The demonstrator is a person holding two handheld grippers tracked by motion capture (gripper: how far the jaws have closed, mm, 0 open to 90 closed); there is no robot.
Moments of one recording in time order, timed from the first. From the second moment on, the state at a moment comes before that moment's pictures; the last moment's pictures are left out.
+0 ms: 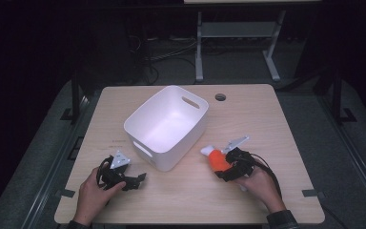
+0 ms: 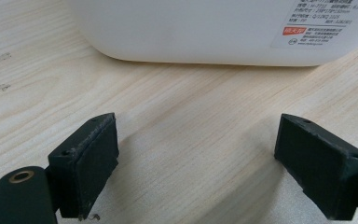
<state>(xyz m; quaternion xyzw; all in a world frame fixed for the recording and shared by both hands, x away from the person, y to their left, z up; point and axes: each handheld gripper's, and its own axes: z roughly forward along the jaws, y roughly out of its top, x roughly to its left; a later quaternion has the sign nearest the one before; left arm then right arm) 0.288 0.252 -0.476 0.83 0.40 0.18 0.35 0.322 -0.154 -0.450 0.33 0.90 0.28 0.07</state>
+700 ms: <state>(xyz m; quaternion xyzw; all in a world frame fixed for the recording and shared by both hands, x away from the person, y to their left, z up) 0.288 0.252 -0.476 0.83 0.41 0.18 0.35 0.326 -0.164 -0.425 0.27 0.91 0.32 0.05</state>
